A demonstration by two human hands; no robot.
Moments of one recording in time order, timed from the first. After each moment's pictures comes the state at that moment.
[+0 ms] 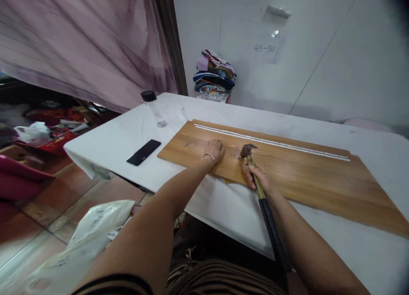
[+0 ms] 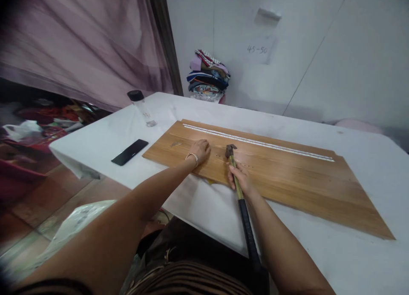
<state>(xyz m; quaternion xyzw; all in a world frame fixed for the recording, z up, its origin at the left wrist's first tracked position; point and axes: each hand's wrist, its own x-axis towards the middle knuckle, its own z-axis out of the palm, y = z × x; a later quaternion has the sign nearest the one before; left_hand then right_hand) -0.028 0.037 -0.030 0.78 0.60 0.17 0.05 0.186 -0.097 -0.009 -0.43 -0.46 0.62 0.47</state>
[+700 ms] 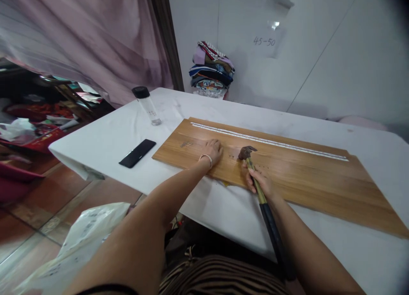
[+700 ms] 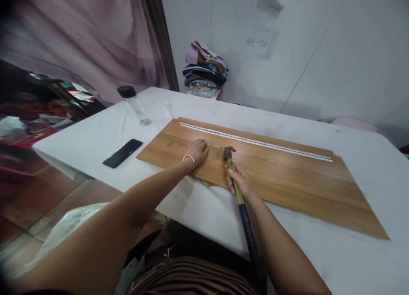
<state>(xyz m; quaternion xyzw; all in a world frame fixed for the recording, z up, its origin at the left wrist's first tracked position) -0.027 0.031 -0.024 0.78 0.60 0.16 0.07 0.186 -0.103 -0.003 -0.45 -0.46 0.63 0.44</state>
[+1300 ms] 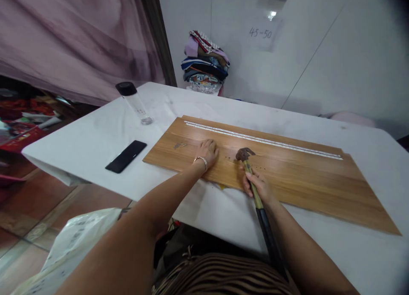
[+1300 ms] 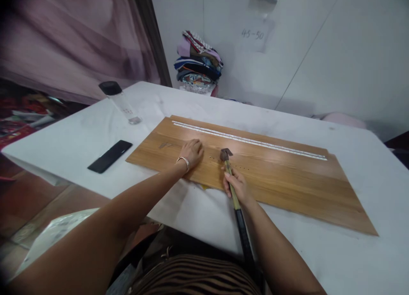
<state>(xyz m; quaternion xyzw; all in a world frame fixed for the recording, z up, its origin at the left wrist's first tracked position) -0.030 0.026 -0.022 0.79 0.59 0.15 0.05 0.188 -0.107 -0.013 -0.44 -0.42 0.64 0.47</state>
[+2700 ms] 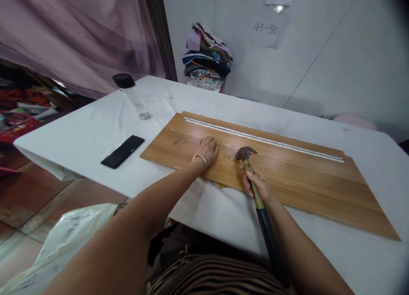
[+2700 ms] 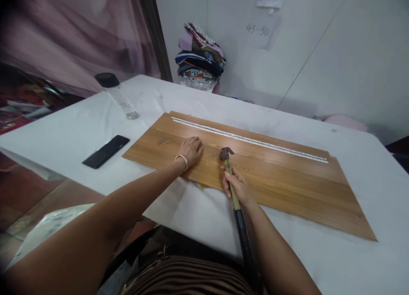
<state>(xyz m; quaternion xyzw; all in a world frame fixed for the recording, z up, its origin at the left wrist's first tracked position) -0.028 0.024 -0.018 0.79 0.59 0.15 0.06 0.191 -0.106 -0.012 -0.43 -0.41 0.66 0.47</state>
